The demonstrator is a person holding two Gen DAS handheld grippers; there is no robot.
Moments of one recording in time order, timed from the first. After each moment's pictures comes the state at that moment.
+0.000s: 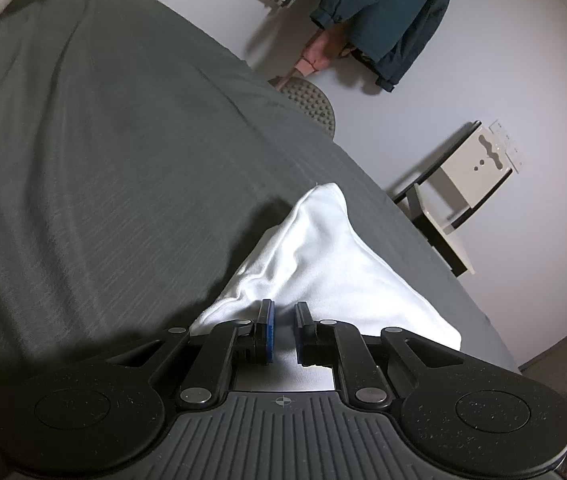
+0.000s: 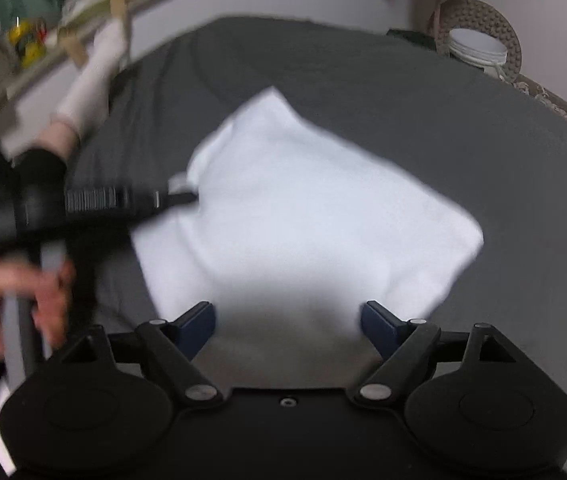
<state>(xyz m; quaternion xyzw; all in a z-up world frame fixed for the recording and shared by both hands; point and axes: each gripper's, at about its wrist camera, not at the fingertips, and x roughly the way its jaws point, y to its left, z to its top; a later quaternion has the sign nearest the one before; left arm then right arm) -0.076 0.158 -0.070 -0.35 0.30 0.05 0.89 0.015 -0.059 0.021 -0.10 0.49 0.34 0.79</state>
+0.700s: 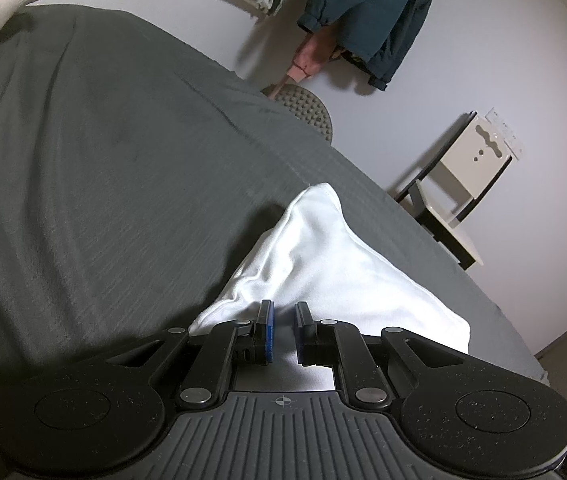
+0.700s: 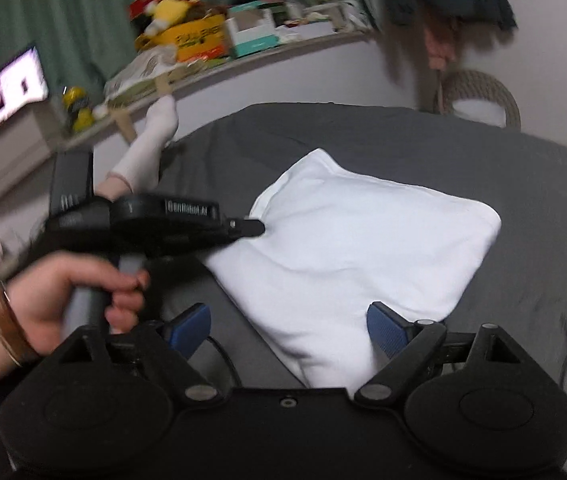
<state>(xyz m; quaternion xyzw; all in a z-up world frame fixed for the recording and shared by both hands) -0.069 0.152 -0.066 -0.31 0.29 0.05 0.90 -0.053 -0.078 0.021 -0.02 0.35 0.39 0.85</state>
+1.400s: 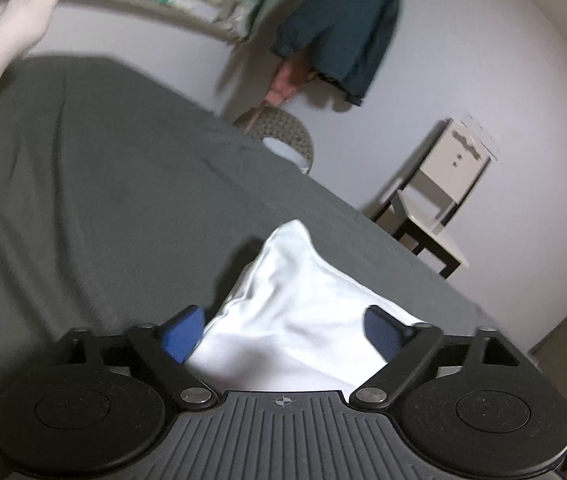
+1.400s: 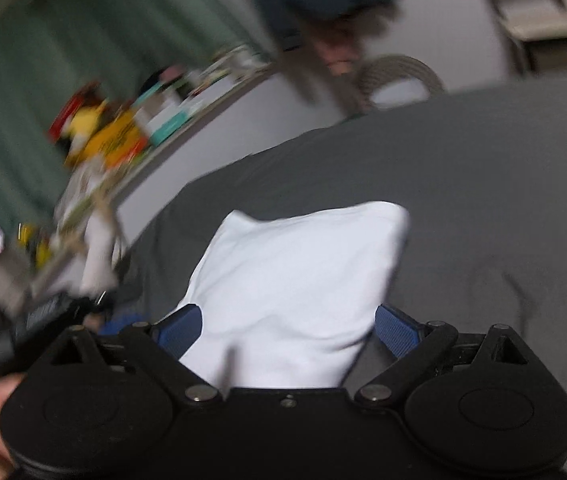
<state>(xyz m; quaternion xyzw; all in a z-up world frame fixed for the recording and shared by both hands) -0.122 0.166 -0.019 -0.31 0.26 0.04 0.91 -0.009 -0.152 0.003 0.24 0.37 0.28 0.85</state>
